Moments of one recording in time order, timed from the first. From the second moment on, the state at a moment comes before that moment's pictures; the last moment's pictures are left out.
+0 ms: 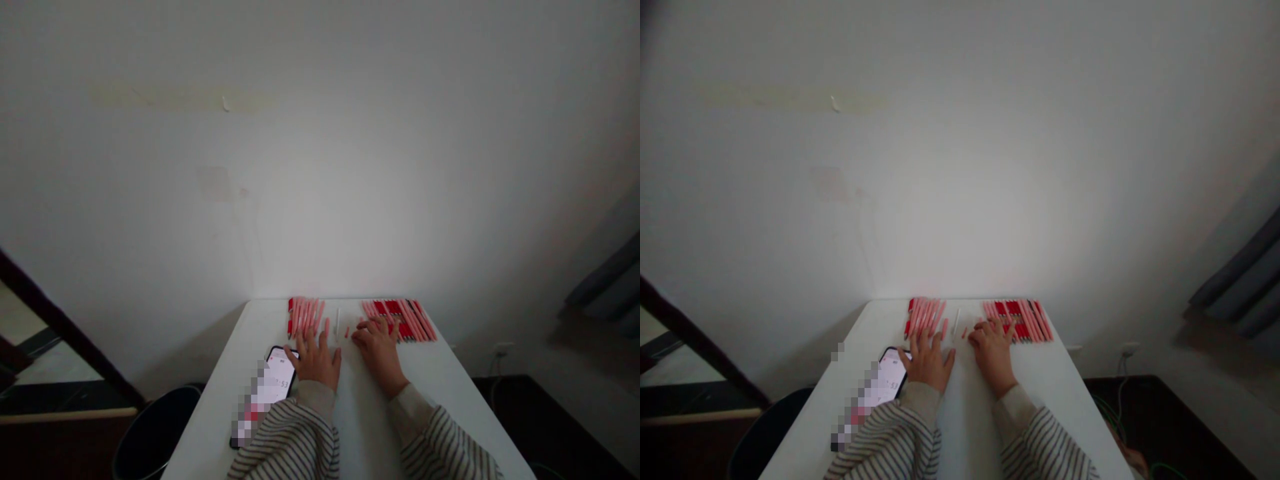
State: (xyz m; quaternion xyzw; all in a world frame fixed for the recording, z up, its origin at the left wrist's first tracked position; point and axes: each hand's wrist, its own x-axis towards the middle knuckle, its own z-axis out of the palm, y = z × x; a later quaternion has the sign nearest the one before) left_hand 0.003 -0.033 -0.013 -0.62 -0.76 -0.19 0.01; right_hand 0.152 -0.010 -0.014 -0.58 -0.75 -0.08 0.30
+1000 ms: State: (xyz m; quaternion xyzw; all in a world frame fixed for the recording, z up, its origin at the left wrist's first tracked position) left_hand 0.022 -0.003 -0.019 -0.66 -0.68 -0.32 0.01; right_hand 0.180 0.000 -0.030 -0.57 -0.72 -0.05 0.40
